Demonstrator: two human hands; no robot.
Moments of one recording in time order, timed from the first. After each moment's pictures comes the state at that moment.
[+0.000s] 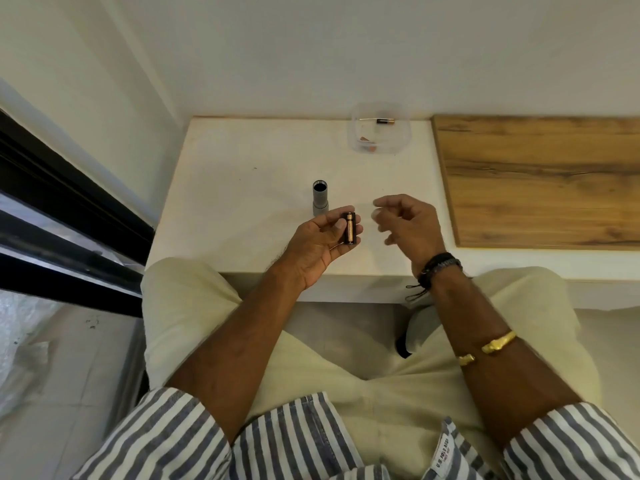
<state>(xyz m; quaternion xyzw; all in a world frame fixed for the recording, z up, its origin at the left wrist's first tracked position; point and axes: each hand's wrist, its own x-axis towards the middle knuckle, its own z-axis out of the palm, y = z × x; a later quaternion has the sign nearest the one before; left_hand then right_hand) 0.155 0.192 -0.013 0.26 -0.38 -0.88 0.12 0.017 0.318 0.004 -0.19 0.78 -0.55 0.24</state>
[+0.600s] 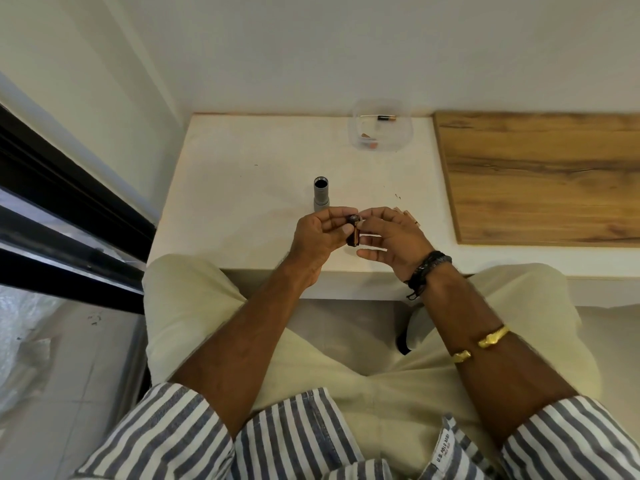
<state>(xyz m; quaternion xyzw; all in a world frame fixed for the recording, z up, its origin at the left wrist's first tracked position) 0.152 0.195 -0.022 0.29 -0.60 -0.73 0.17 0.039 0.312 0.007 -0.06 0.64 -0.59 0.48</state>
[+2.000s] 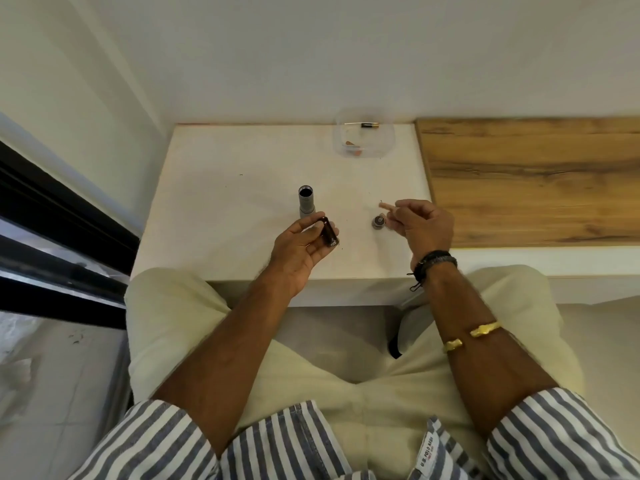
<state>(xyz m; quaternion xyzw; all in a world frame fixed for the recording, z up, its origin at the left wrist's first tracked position) 0.153 0.188 -0.026 0.34 -0.30 -0.87 0.18 -0.009 0.330 -0.009 0.01 0.70 -0.68 0.20</state>
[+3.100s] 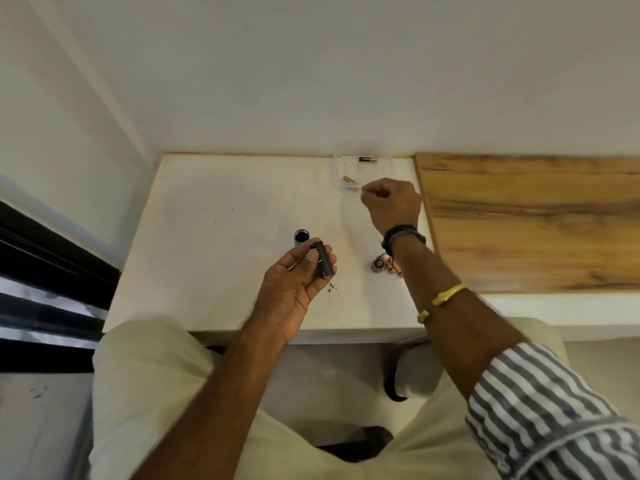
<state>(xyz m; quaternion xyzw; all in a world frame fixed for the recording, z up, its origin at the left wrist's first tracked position) 0.146 0.176 -0.001 0.27 -0.28 -0.90 0.21 -0.074 0.219 0.006 -0.19 0.86 -0.46 0.08</state>
